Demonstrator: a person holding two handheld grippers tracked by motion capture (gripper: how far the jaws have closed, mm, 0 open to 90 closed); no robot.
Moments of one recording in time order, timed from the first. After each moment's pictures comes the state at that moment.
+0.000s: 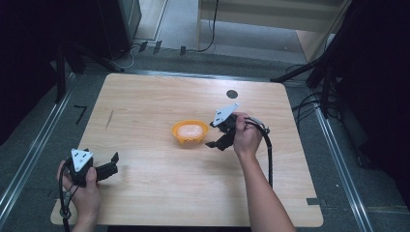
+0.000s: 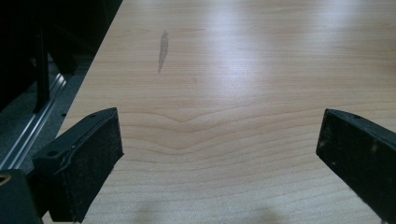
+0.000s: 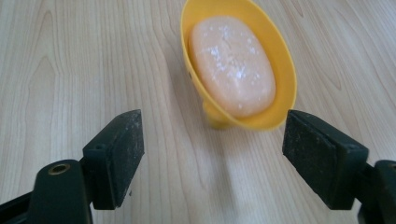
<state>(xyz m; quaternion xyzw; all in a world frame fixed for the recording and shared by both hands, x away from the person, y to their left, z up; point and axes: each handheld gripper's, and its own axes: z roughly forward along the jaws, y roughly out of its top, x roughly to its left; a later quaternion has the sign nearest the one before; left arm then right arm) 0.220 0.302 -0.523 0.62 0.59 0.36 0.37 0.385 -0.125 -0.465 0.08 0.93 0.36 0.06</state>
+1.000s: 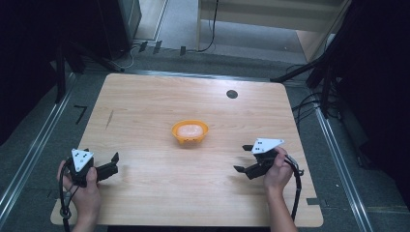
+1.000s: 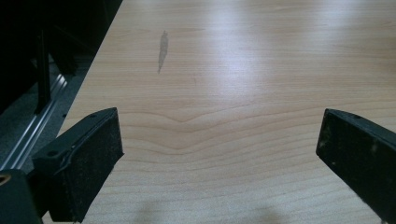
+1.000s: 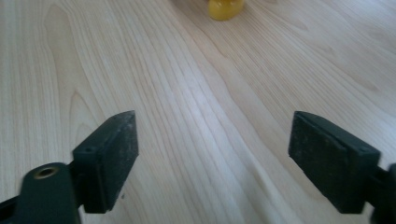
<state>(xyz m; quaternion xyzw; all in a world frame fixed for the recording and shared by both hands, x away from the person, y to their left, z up) 0.219 0.301 -0.523 0.62 0.59 0.36 0.37 0.304 -0.232 -0.518 0.21 0.88 0.42 0.10</state>
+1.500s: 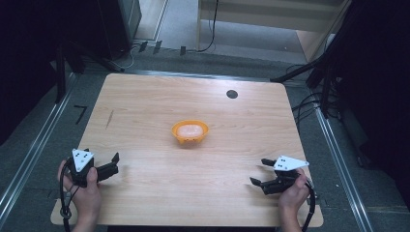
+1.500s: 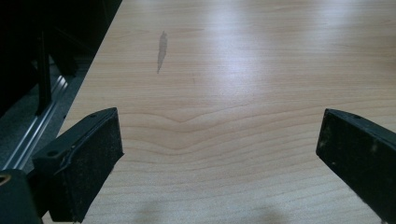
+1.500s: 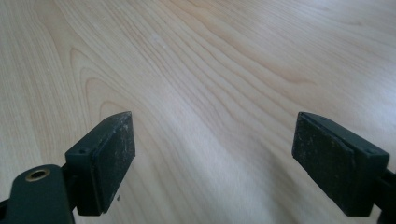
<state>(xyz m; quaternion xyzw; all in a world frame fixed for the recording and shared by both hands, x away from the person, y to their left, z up) 0.219 0.299 -0.523 0.63 0.58 0.36 0.37 0.256 -0.288 -0.549 0.29 0.83 0.46 0.12</state>
